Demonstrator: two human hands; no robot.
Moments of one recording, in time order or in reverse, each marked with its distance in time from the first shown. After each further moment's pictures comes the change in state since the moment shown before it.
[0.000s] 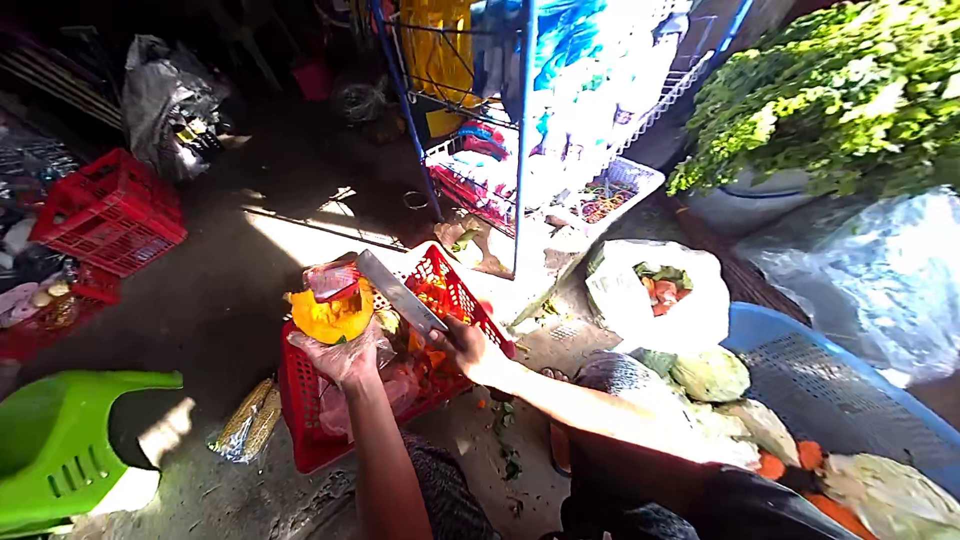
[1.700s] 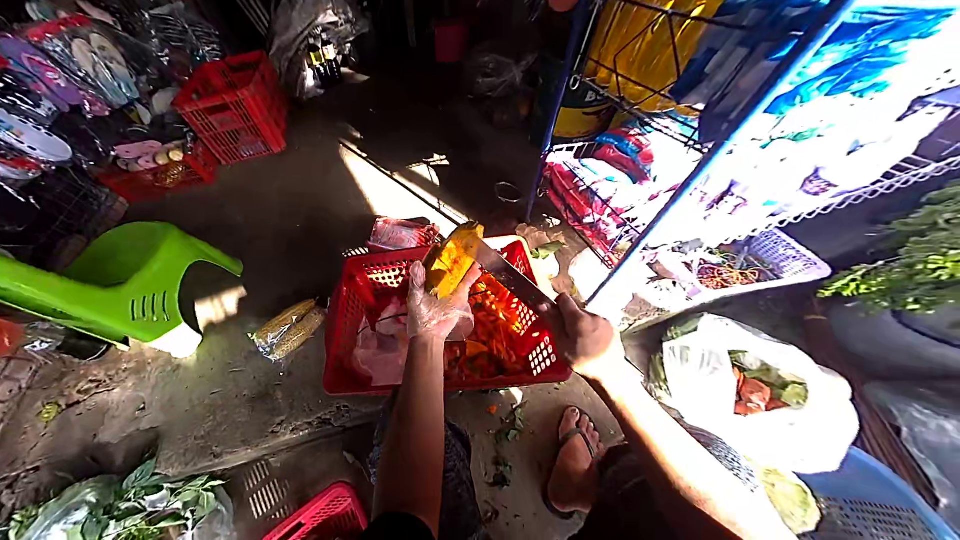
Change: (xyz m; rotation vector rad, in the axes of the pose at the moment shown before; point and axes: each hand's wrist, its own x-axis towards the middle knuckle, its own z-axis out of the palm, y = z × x) left_hand -0.021 -0.013 -0.001 -0.006 -0.065 -0.256; right_hand 0.006 0.006 -0.045 -0.716 0.234 -0.052
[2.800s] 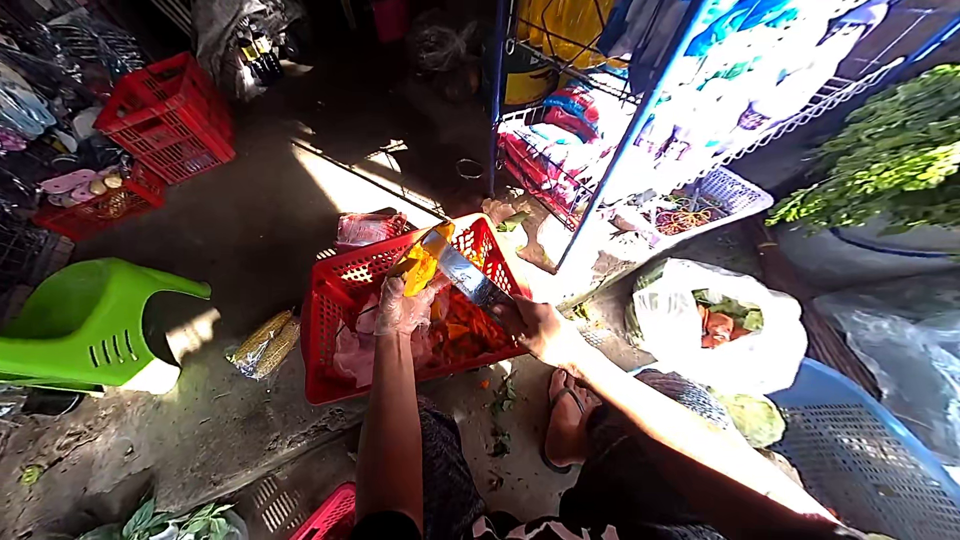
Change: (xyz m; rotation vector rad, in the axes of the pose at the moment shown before) left_hand 0.010 0.006 -0.036 0.340 -0.301 -0.068; right_hand -0.010 -0.001 -0.002 0.312 -0.370 0.071
